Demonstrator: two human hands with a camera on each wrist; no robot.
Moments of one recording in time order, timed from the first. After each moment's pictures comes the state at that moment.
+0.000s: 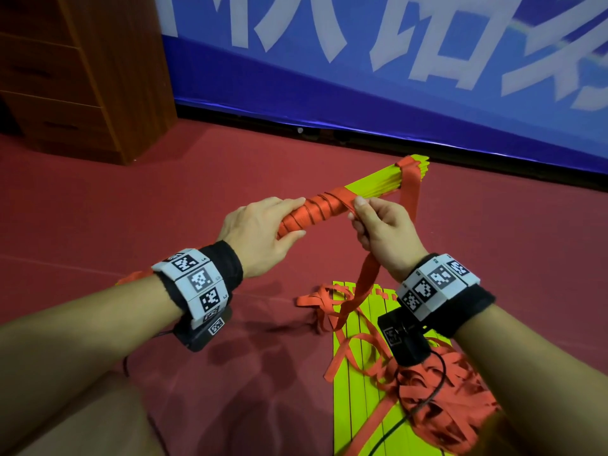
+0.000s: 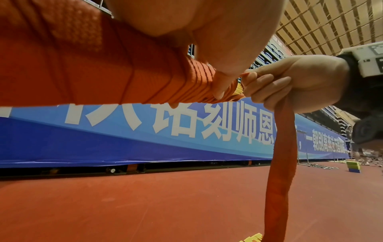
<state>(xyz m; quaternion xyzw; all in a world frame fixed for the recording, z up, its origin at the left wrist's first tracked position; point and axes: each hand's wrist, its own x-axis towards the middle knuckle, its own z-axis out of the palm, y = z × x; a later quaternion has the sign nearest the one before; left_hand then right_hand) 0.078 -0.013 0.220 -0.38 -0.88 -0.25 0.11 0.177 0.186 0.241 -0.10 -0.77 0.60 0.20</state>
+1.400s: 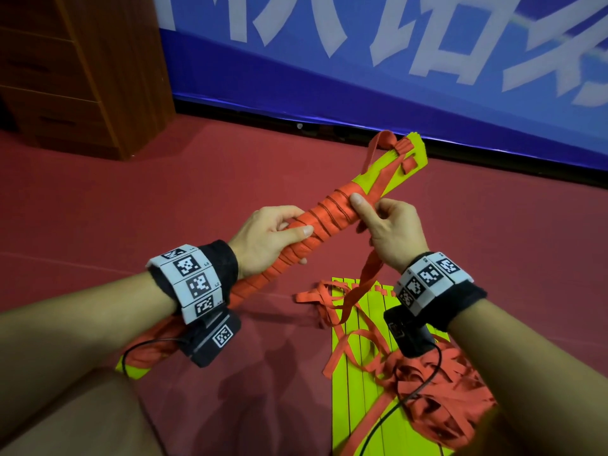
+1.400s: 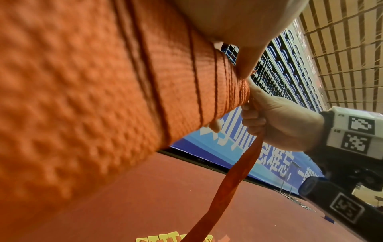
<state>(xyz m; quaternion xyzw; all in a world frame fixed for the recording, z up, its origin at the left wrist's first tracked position) 0.092 -0.009 0.222 -0.35 -0.71 -0.58 -0.21 0.177 0.206 0.233 -0.18 -0.84 0.44 0.25</state>
